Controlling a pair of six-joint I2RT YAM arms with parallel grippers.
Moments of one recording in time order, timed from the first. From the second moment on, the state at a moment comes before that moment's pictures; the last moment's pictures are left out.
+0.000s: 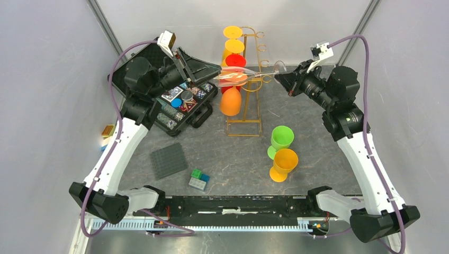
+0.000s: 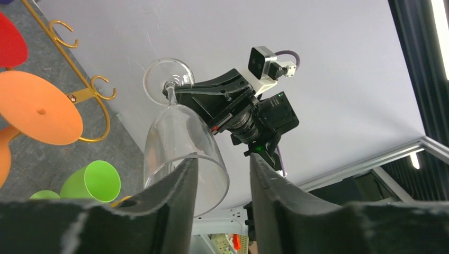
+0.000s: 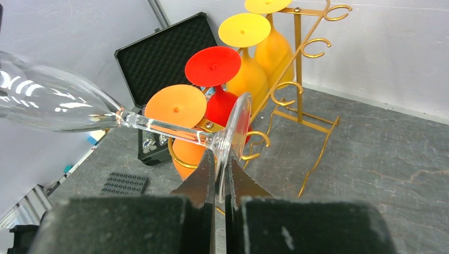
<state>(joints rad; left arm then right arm) -0.37 1.24 1.41 0.06 0.71 -1.22 0.27 1.10 1.31 -0.24 -0.39 0.27</state>
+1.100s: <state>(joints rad) -0.25 1.16 1.37 -0.32 0.65 -1.08 0.33 1.01 1.24 -0.13 -0.44 -0.06</state>
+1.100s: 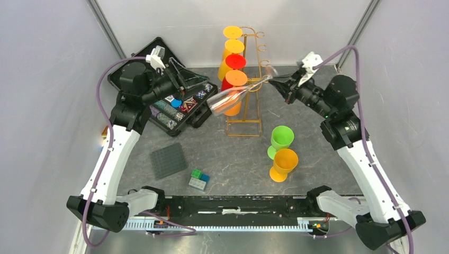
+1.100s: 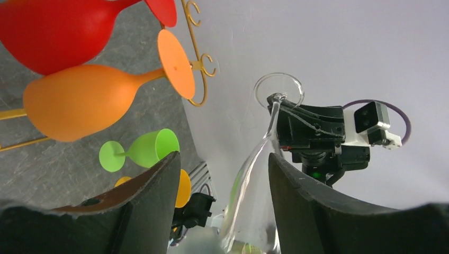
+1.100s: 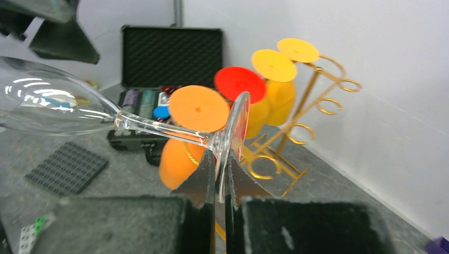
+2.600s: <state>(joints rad) -0.50 1.26 1.22 -0.48 0.80 -1.13 1.22 0.99 0.98 -0.26 0.30 -1.25</state>
